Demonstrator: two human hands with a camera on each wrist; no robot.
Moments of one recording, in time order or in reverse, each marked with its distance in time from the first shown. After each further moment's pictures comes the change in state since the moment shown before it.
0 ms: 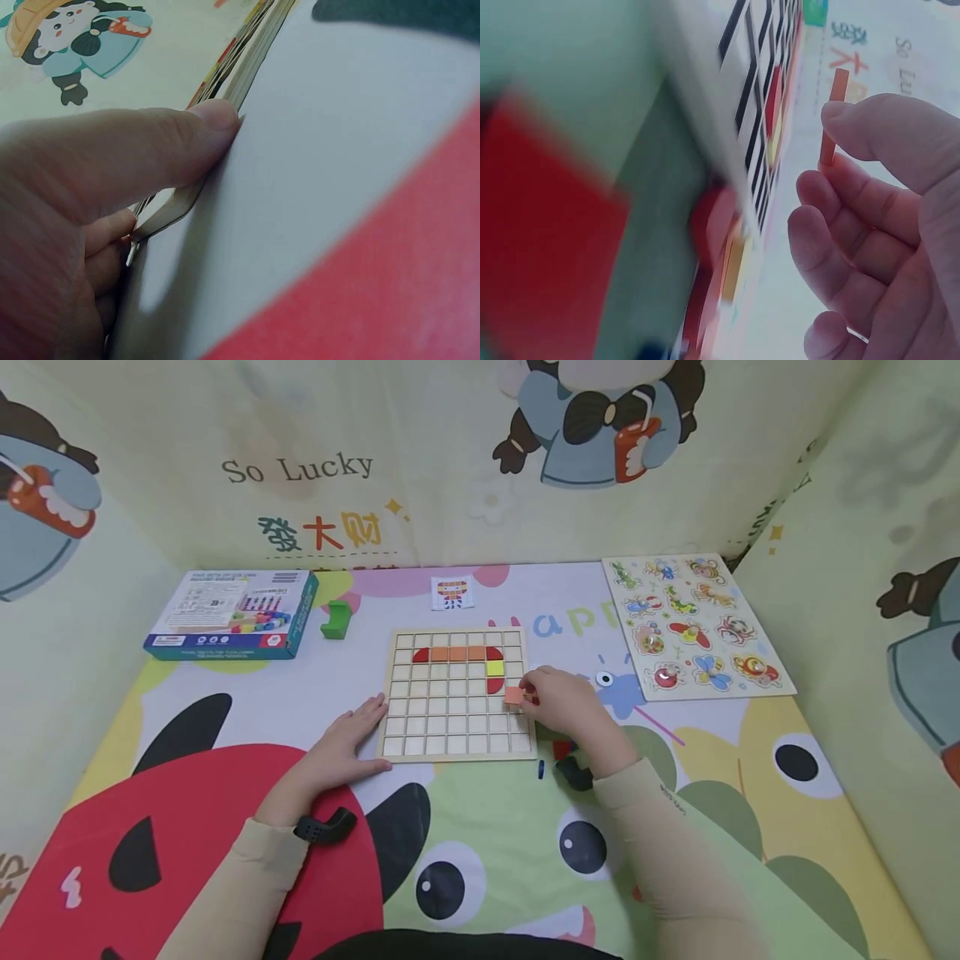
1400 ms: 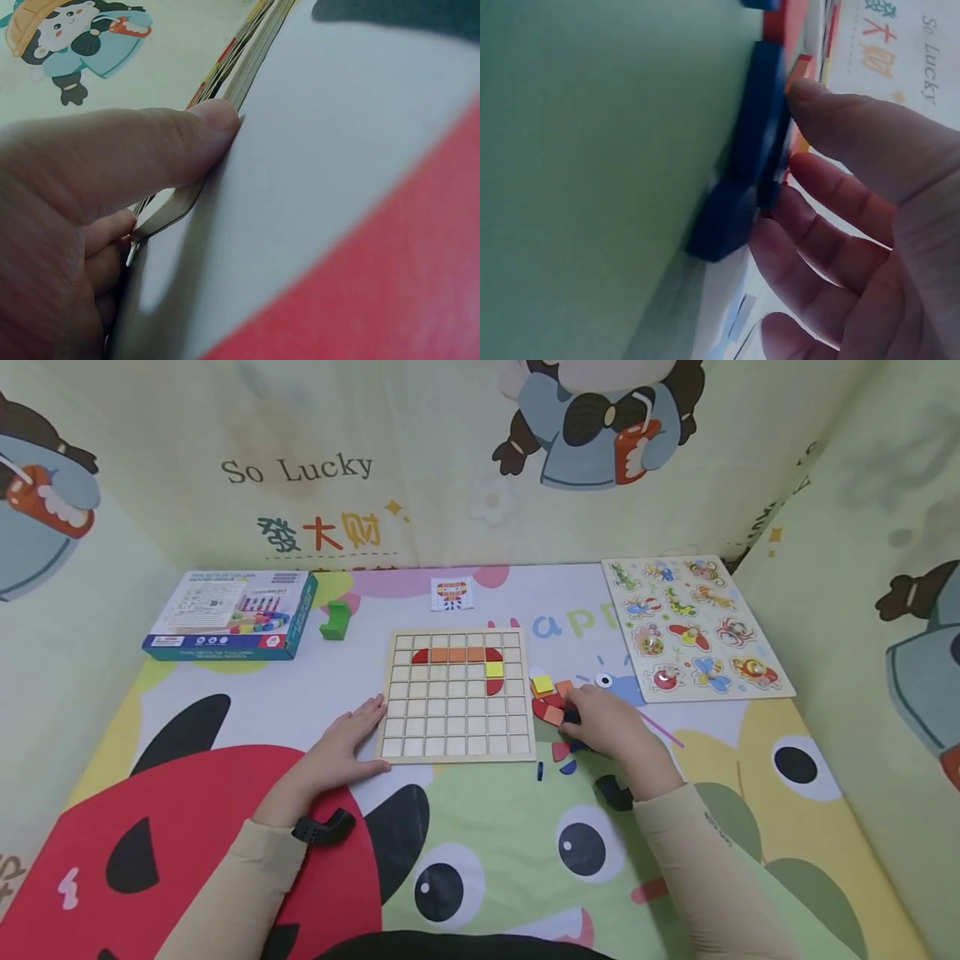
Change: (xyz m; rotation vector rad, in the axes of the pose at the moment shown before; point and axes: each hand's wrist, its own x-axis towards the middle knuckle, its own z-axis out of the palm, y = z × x) left_hand 0.000 0.001 0.000 -0.003 0.007 0.002; right_hand -0.028 0.049 0.005 -0.002 -0.088 0.047
